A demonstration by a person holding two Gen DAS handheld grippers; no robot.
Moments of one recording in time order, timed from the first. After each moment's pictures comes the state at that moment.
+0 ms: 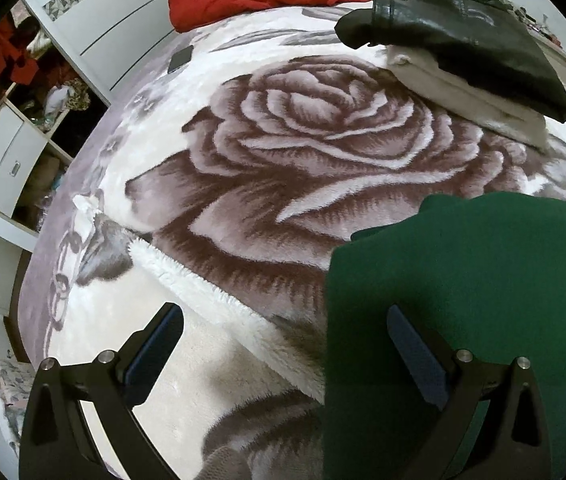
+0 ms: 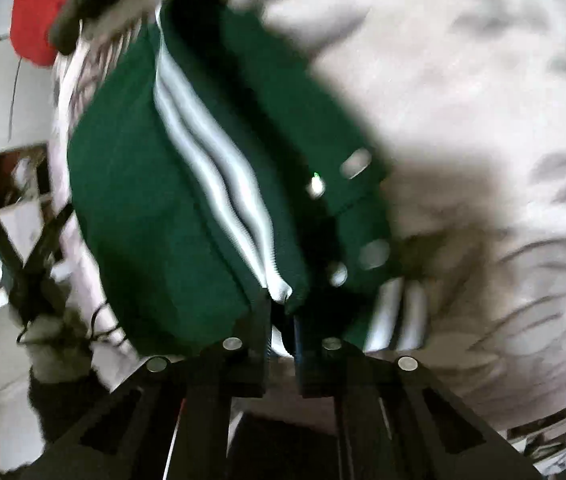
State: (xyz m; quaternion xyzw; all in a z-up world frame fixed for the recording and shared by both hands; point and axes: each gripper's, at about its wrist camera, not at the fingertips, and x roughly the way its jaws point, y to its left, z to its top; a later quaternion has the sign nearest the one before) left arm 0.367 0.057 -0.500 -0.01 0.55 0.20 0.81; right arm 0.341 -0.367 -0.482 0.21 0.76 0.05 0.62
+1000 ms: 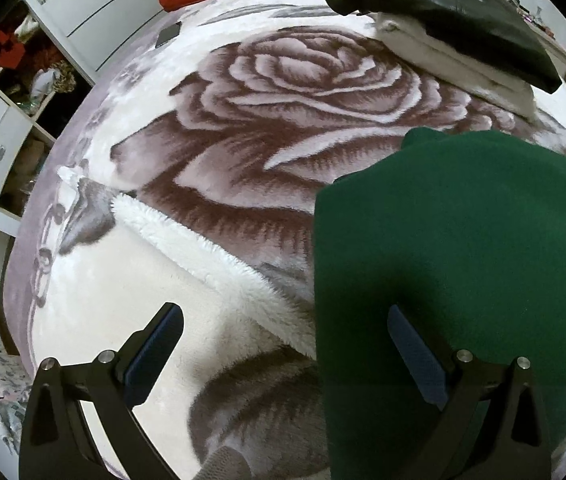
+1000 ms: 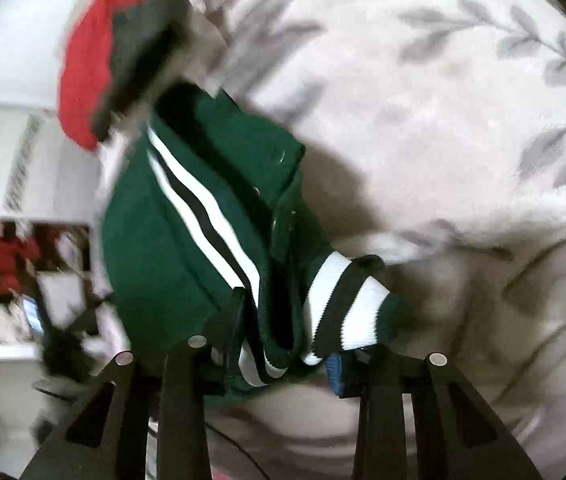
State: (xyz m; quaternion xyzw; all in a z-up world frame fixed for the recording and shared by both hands) left arm 0.340 0.051 -0.518 -0.02 0.58 0.18 0.79; right arm 0.281 -0.386 -0.525 0.33 0.65 0.07 0.68
